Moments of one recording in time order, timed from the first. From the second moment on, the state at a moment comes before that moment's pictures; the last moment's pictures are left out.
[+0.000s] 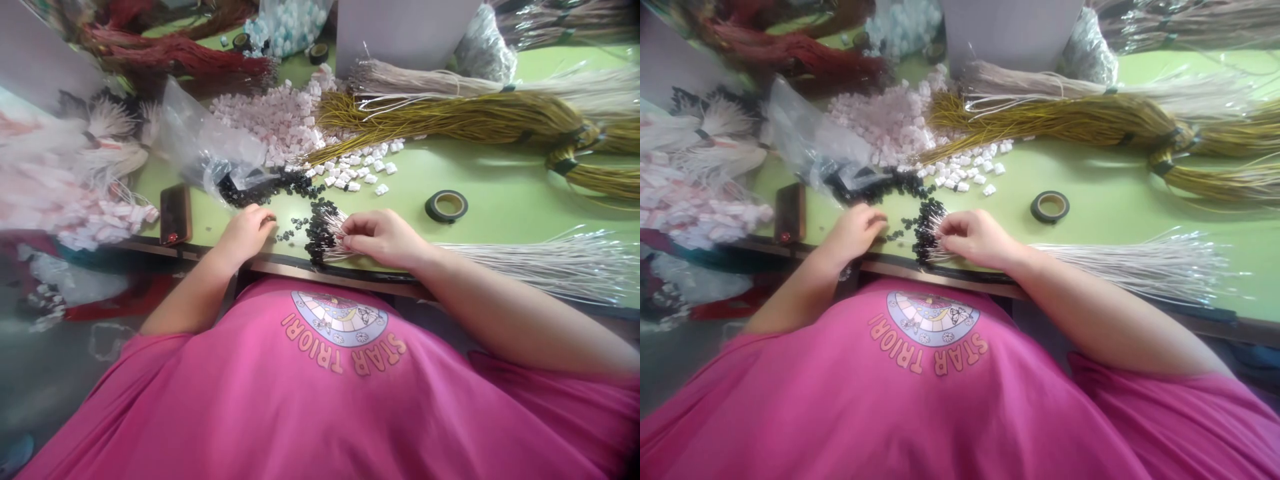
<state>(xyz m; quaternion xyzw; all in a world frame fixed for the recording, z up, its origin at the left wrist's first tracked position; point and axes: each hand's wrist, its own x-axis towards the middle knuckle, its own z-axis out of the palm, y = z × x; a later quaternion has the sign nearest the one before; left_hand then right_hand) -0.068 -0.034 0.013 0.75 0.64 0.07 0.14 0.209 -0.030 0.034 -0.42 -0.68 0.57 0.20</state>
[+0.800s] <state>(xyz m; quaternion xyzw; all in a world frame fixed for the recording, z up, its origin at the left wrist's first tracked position) 0.015 -0.045 0.022 0.66 0.52 0.33 0.43 0.209 -0.029 0.033 -0.42 -0.73 0.50 0.20</state>
